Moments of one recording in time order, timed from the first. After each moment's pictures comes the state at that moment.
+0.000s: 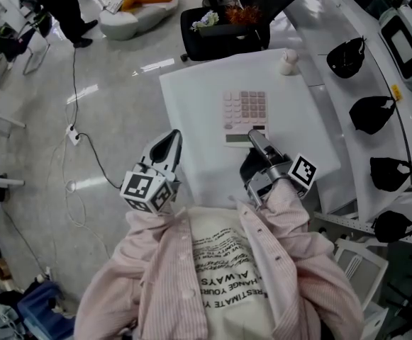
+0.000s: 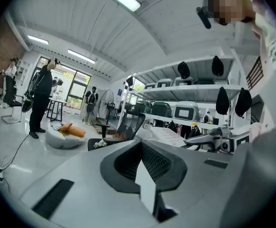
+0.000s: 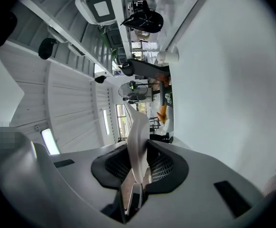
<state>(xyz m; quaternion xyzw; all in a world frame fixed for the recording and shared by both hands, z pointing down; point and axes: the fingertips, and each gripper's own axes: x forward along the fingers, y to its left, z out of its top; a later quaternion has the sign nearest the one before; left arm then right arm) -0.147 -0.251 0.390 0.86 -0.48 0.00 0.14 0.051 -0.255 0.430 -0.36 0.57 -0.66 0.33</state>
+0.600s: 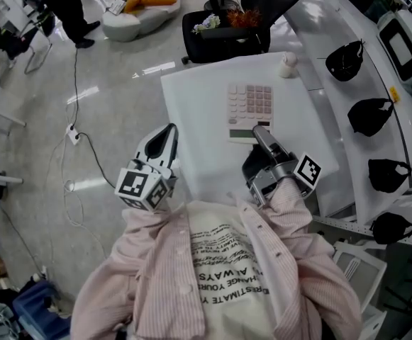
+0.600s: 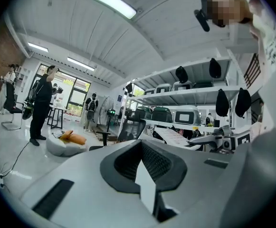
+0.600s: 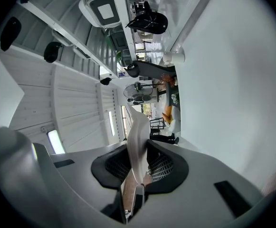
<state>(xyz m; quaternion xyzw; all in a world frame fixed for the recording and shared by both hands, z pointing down) -0.155 -0.248 0.363 0.86 -0.49 -0.02 0.11 0.056 -0.255 0.404 -0.34 0.58 -0.64 0.36</state>
